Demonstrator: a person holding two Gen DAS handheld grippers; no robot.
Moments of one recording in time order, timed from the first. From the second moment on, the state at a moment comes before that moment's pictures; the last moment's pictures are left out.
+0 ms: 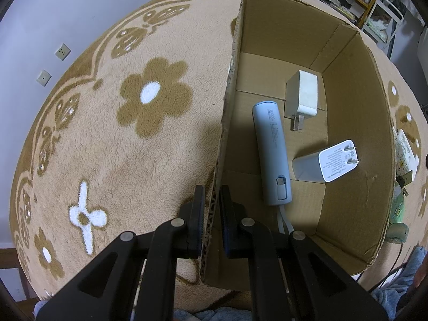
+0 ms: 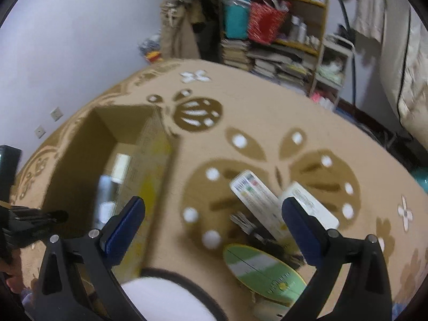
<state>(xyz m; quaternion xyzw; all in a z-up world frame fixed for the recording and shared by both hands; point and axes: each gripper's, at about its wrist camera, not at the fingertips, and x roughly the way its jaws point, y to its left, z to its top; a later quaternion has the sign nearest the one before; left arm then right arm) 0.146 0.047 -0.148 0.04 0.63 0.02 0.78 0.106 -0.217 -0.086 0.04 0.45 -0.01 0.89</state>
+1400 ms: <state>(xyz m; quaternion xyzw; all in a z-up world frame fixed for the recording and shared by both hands) 0.144 0.048 -0.149 0.05 0.63 0.02 0.78 0.045 -0.267 -0.178 0.08 0.65 -0.13 0.74</state>
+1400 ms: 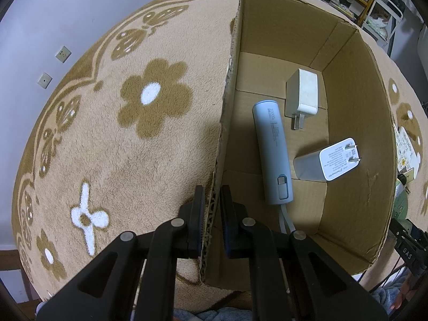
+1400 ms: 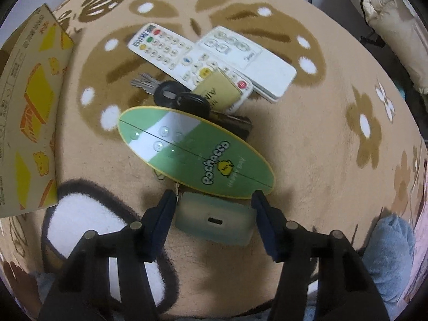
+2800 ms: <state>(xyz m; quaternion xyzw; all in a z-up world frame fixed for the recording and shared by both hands) 0.143 0.049 -0.152 0.05 0.63 0.02 0.78 0.120 -0.169 -0.016 0.12 0.36 0.08 0.92</state>
